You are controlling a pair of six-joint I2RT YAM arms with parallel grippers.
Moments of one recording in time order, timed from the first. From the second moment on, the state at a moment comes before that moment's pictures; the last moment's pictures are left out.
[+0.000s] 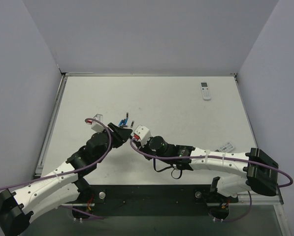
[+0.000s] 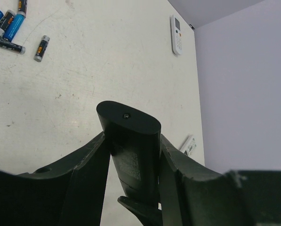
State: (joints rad) left arm -0.81 0.79 0.47 0.01 -0.35 -1.10; right arm 1.18 1.33 0.74 0.08 0.24 0.04
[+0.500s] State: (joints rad) left arm -0.79 0.55 0.38 0.24 -0.25 -0.87; right arm 1.00 1.10 0.74 0.01 0.01 0.20
